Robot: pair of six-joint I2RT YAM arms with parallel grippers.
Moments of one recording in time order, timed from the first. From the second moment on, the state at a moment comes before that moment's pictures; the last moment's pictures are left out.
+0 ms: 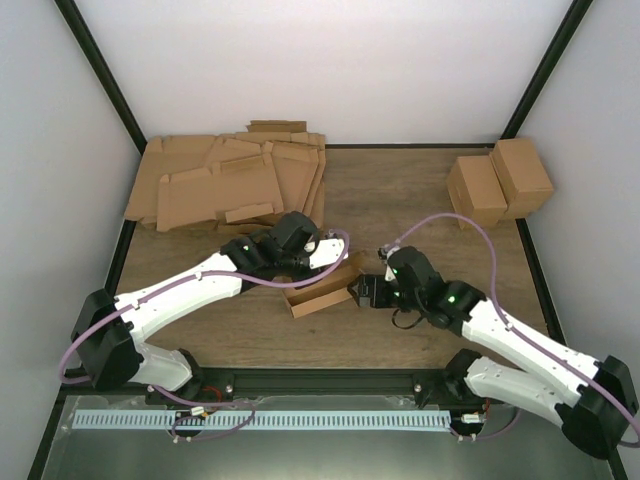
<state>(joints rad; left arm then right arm) -0.89 1.40 1.11 -0.54 0.03 0.44 0.78 0.93 0.67 -0.51 -0.09 0.69</state>
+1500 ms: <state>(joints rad) -0.88 1.47 1.11 -0.48 0.38 0.21 0.78 0.91 0.35 0.03 -0.26 0.83</state>
